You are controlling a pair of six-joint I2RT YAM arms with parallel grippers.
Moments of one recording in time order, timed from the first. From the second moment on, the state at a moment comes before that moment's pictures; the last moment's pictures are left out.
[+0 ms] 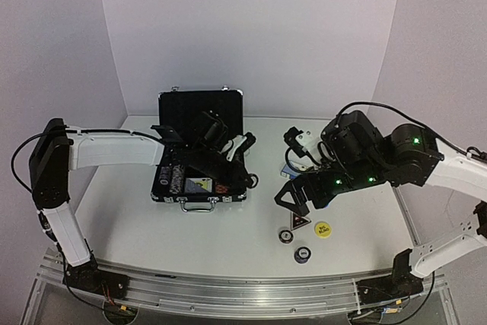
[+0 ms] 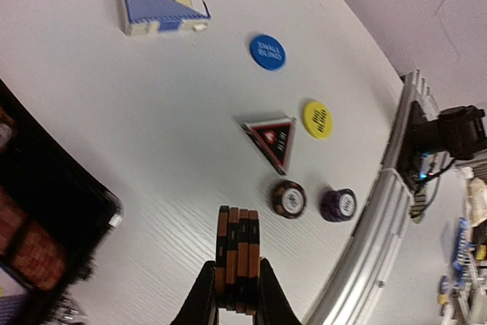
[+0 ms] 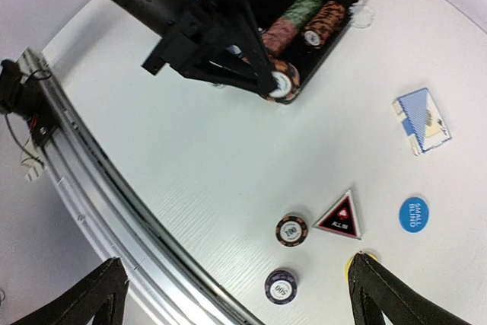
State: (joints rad) left arm -0.89 1.78 1.32 -0.33 0.36 -0.27; right arm 1.16 1.25 1.28 -0.88 0.17 0.40
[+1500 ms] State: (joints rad) left arm -0.77 2.22 1.73 -0.60 0.07 0.57; right arm 0.94 1.22 1.08 -0.88 0.38 0.73
